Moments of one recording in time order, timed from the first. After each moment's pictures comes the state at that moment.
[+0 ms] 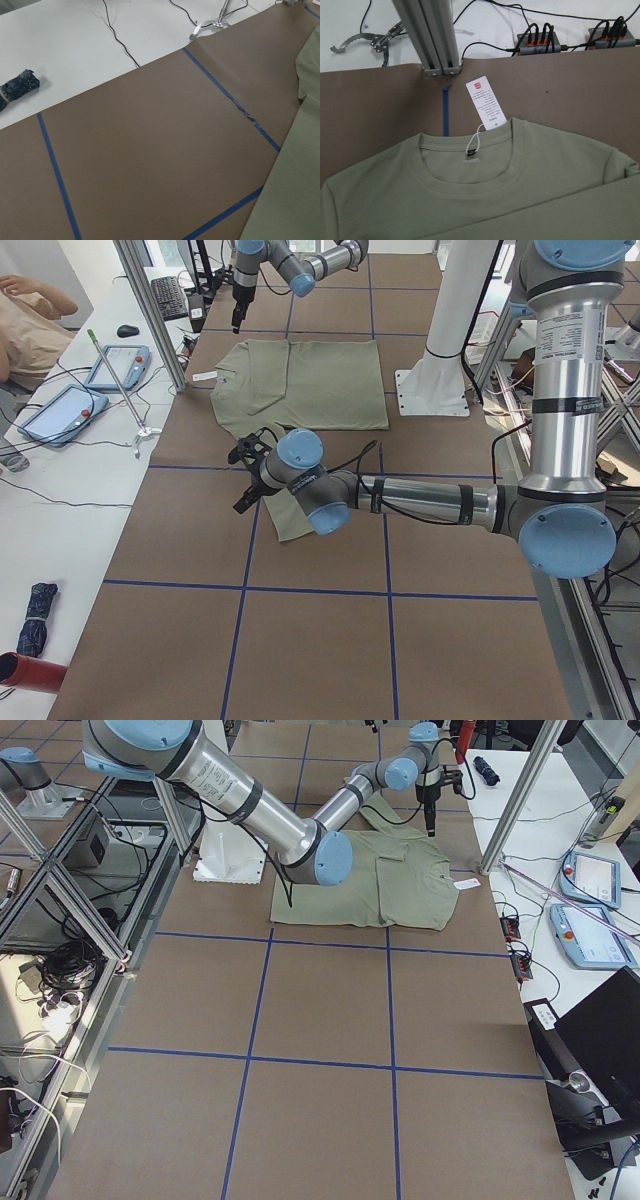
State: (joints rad) left arm -1.25 -1.50 -1.67 -2.52 -2.15 -0.30; right arm 0.91 -0.57 1.29 -1.54 1.92 0.97
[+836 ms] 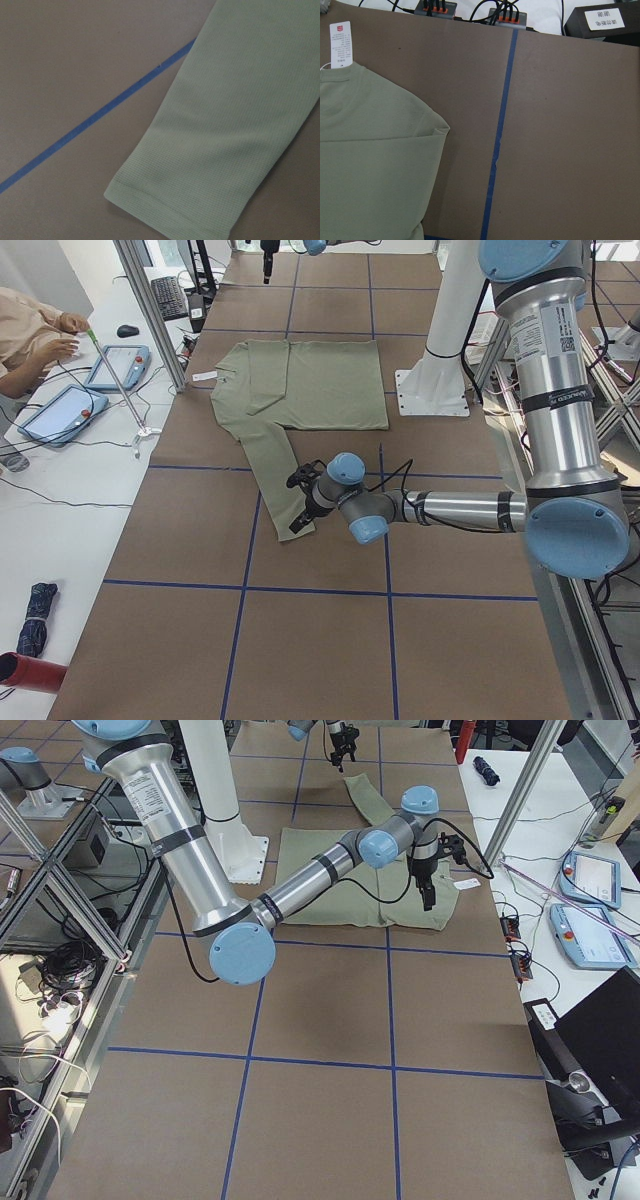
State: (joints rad) left arm -0.84 -1.32 -1.66 -2.59 -1.87 -0.31; right arm 1.13 -1.11 1.72 -1.53 2.10 0.58
